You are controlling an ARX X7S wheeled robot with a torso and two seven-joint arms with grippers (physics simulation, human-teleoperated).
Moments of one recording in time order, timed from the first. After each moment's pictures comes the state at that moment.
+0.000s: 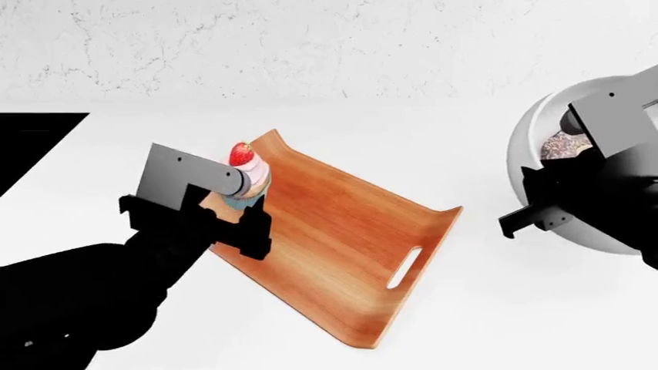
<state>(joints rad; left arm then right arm) -0.75 -0.59 0.31 0.47 -1.08 -1.11 -0.52 1.15 0.99 -0.46 -0.34 1.35 1.31 0.45</state>
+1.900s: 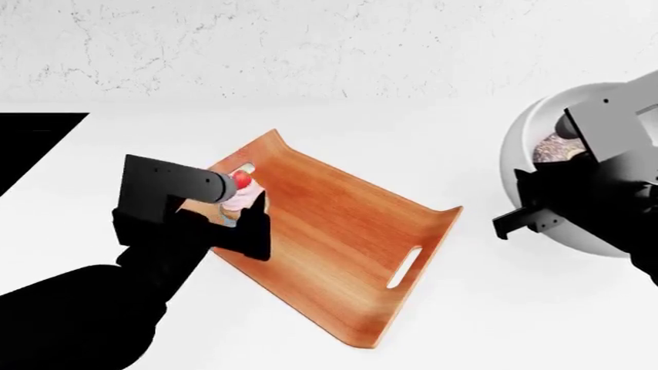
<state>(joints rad) -0.63 -0.60 0.26 0.55 -1.11 -0.97 -0.56 1.11 1.00 -0.49 -0.33 1.33 1.23 0.43</state>
